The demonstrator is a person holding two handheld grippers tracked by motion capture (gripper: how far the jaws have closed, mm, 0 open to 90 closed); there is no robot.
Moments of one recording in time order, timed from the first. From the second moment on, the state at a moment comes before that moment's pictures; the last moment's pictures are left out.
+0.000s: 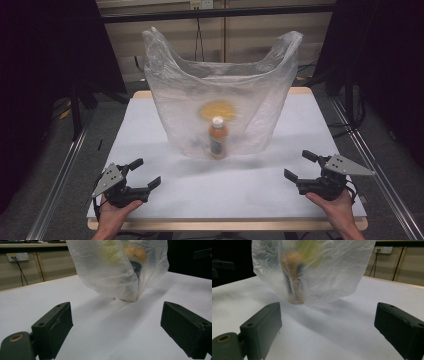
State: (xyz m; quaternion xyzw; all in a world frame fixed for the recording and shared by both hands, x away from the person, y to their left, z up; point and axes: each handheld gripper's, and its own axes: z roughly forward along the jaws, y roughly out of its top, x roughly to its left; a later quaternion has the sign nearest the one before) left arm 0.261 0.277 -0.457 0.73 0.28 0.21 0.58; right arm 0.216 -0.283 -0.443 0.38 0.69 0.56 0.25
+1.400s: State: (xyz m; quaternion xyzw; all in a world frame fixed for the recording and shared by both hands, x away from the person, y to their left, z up) left arm 0.290 0.227 -0.413 0.77 0.24 0.13 0.58; right arm 0.259 -0.236 -0.401 0.34 0.73 0.57 0.16
